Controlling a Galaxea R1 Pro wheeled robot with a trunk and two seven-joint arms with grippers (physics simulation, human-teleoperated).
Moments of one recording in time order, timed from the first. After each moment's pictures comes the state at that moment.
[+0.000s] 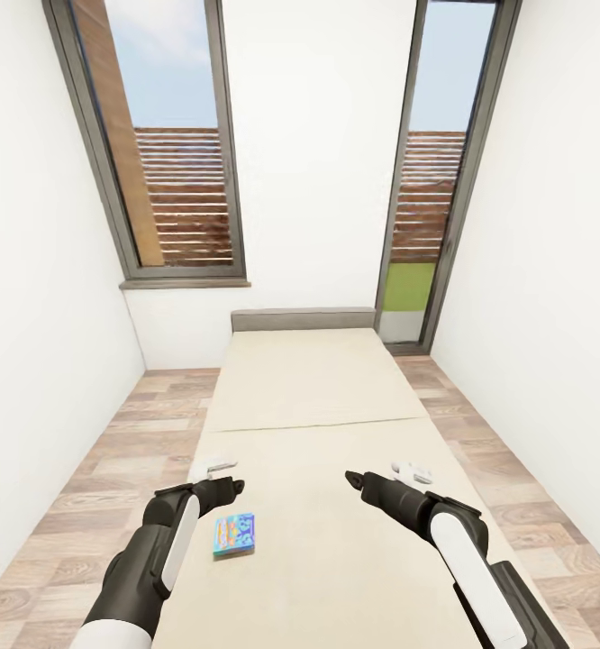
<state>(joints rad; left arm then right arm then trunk) -0.45 -0.14 0.08 -1.13 0.10 0.73 0.06 -0.29 -0.08 0.25 -1.59 -0.92 0.73 -0.48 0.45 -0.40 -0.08</state>
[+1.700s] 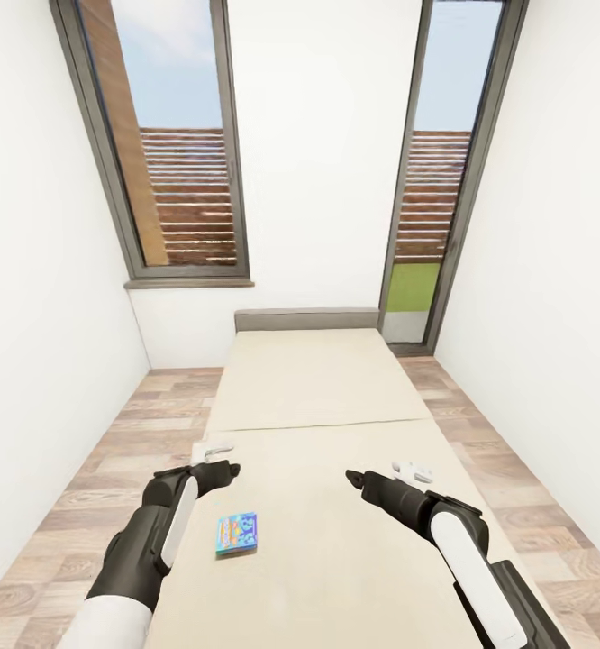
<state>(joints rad) -0.51 -0.12 0.07 -1.13 0.09 0.75 0.08 -0.29 -0.08 0.24 -1.59 -0.92 0.72 -0.47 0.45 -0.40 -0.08</state>
